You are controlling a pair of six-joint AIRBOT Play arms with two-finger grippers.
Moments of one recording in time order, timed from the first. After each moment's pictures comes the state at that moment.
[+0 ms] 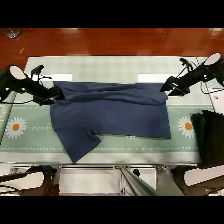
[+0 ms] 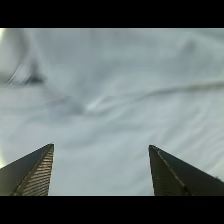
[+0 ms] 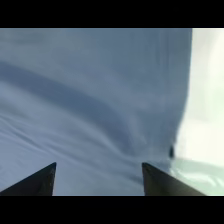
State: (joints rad) left arm 0.11 -1.42 1.12 1.25 -1.21 -1.54; right arm -0.21 -1.69 1.46 -1.07 1.44 1.41
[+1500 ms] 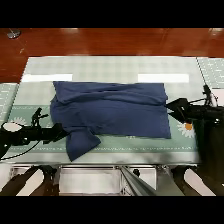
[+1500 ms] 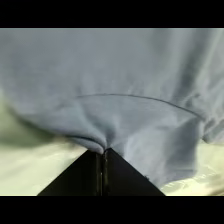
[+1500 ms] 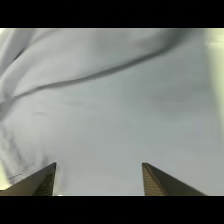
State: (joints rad) left arm 0.29 -0.97 0.30 0.76 -1.05 -1.24; right arm -0.46 -1.02 0.59 -0.69 1.17 1.28
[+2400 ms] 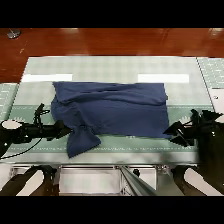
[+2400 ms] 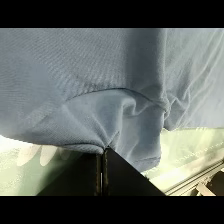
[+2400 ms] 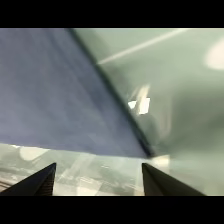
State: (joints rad) left arm 0.27 -0.97 0.32 0.69 -1.09 -1.16; right arm -0.48 -1.13 0.47 -0.99 1.28 1.39
